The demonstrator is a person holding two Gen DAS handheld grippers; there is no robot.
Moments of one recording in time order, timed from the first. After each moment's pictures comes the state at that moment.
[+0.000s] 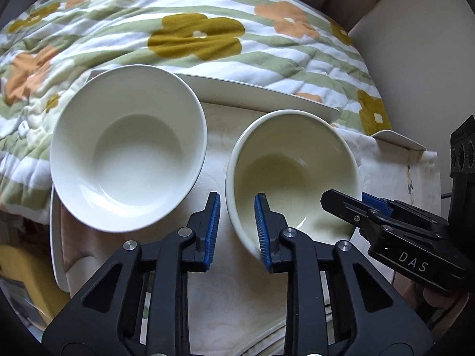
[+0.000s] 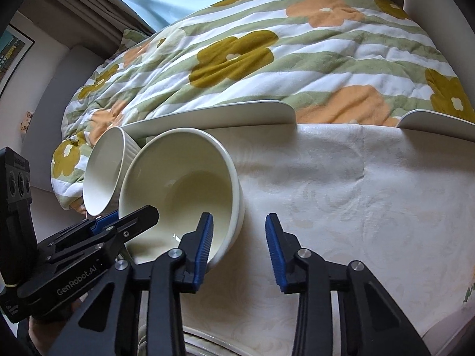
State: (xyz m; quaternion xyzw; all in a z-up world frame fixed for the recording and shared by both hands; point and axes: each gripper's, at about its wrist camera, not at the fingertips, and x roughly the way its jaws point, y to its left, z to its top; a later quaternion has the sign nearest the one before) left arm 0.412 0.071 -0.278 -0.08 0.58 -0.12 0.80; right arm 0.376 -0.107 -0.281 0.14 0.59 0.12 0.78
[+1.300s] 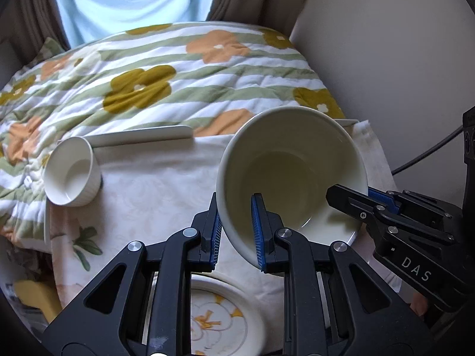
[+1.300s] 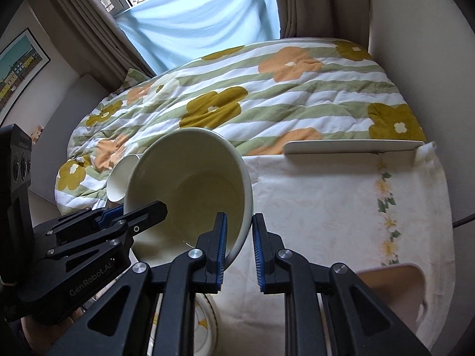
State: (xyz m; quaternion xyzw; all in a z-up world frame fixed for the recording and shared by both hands) left arm 0.312 -0.092 -0.156 0.00 0.51 -0.18 0.84; right arm 0.263 -0.228 -0.163 0.12 0.50 0.08 0.85
